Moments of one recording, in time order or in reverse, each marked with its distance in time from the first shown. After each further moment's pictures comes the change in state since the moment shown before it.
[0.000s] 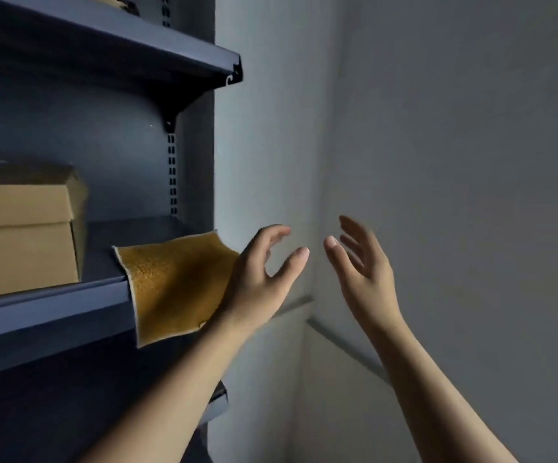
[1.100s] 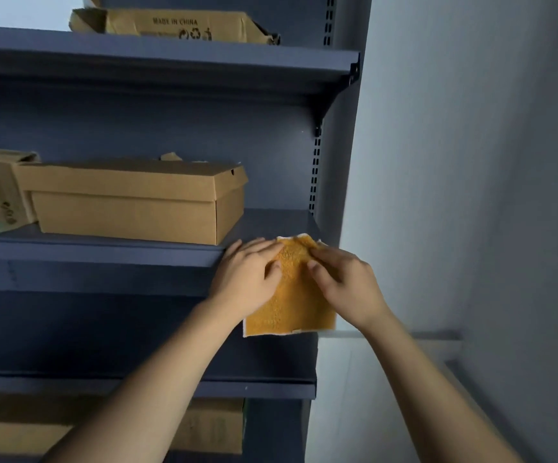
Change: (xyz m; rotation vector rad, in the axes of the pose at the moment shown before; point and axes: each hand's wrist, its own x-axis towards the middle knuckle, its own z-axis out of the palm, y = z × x) left_hand -0.041 -0.006 -0.103 1.295 0.169 -0.268; right_hand 0.023 0.033 0.121 -0.079 -0.709 -0.308
